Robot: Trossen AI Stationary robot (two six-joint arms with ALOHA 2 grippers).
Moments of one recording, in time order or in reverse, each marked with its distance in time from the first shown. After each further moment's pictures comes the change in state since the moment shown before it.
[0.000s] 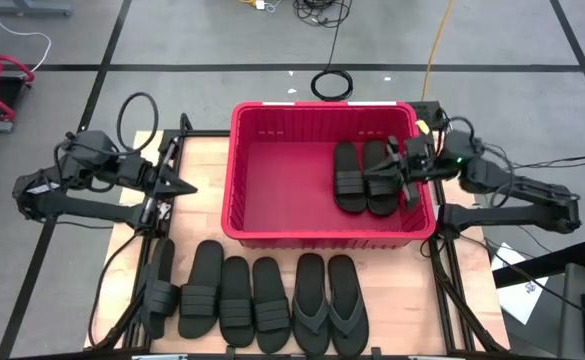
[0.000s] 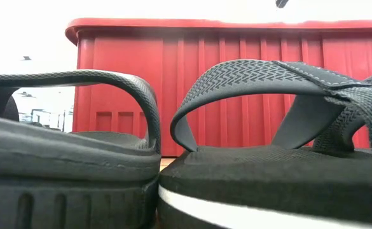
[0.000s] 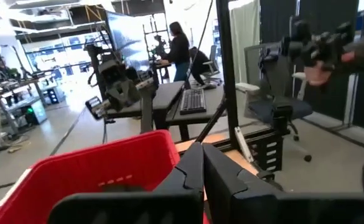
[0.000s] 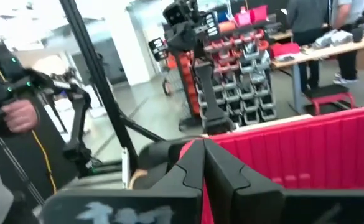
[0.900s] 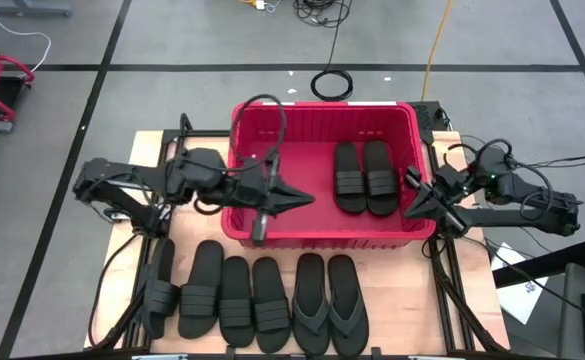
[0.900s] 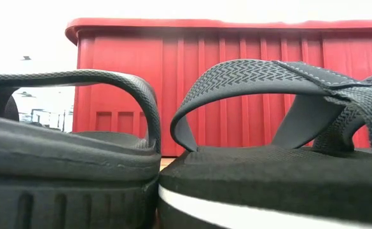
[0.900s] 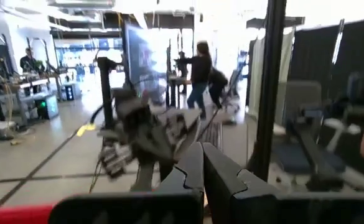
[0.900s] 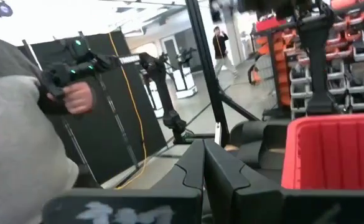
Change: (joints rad) left arm -0.237 0.824 0.539 0.405 -0.337 -0.143; right arm 0.109 -0.276 -0.099 -0.131 -0.280 0.053
